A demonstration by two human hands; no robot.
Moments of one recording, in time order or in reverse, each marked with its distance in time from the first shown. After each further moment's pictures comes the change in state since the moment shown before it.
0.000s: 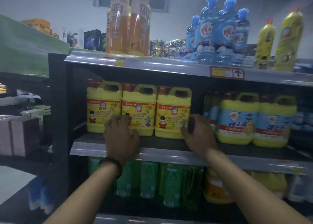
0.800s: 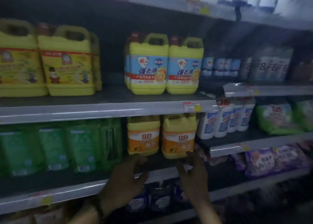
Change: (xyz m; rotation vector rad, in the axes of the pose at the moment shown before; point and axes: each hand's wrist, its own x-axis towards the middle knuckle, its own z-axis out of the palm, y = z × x) left_hand -0.276 0.185 0.155 -0.516 -0.881 0.117; right_hand -0.248 0.309 -0.061 0.270 0.154 0.619
